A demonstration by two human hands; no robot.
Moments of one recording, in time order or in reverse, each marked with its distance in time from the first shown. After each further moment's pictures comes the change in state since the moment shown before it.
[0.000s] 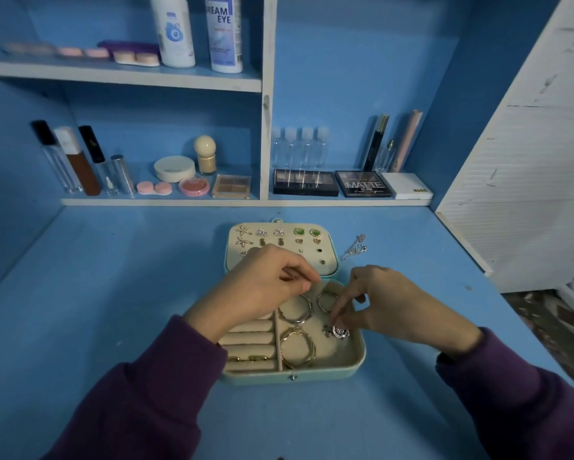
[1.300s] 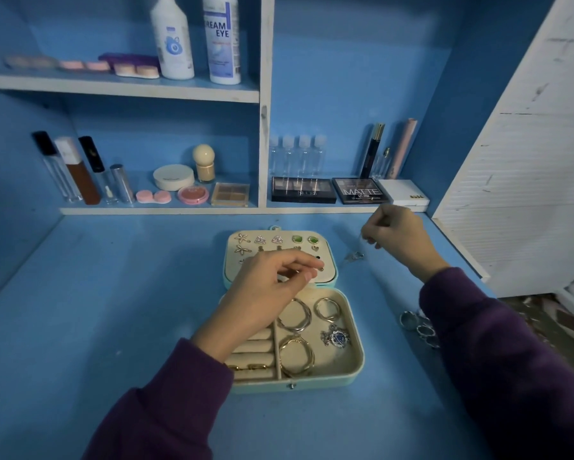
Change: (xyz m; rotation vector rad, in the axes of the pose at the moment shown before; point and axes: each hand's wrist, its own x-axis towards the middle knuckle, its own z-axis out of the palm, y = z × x) left_hand 0.002 -0.005 0.014 -0.208 0.230 0.066; right_hand 0.072 0.066 -0.029 0.448 0.605 0.250
